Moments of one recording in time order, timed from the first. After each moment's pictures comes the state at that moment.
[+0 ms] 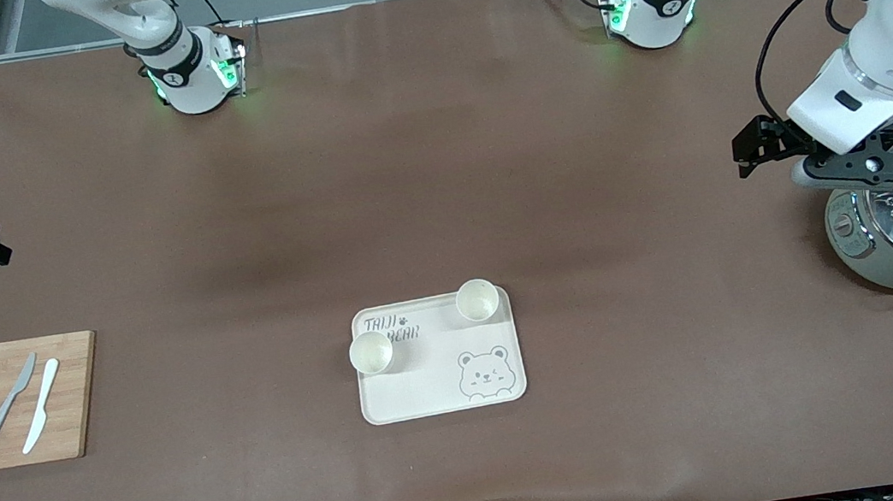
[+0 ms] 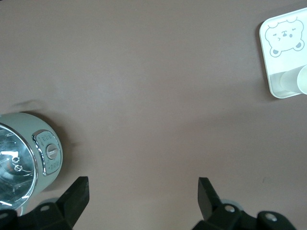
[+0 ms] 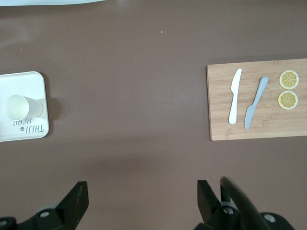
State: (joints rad) left arm -0.04 0.10 -0.16 -1.57 0.04 1.69 0.02; right arm 0.01 -0.02 -0.08 -1.63 0.03 1.72 -0.03
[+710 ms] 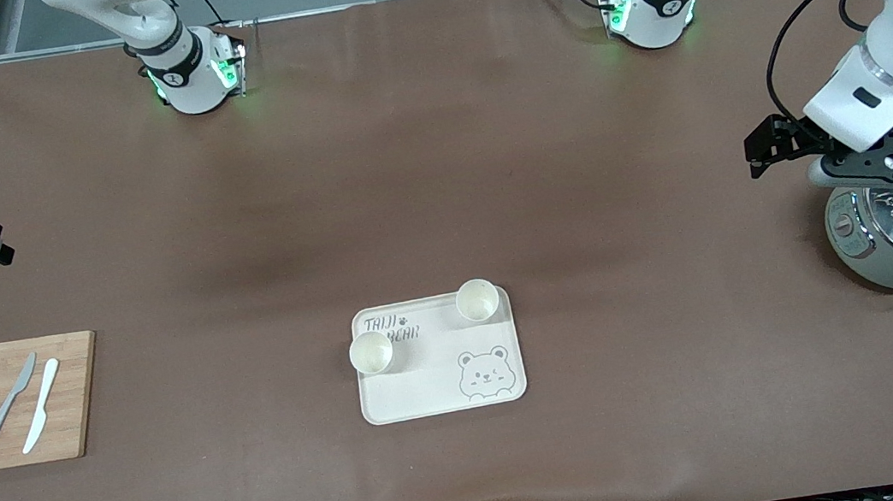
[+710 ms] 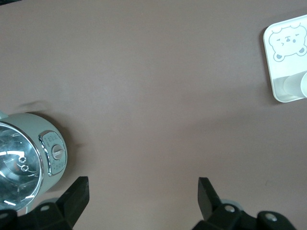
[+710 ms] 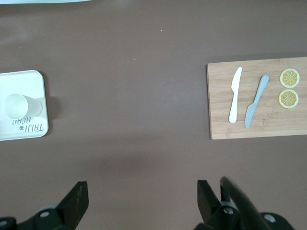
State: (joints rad) left arm -0.02 0.10 -0.15 -1.56 0.04 1.70 0.03; right arm 0.01 -0.02 -0.08 -1.64 0.03 1.72 -0.03
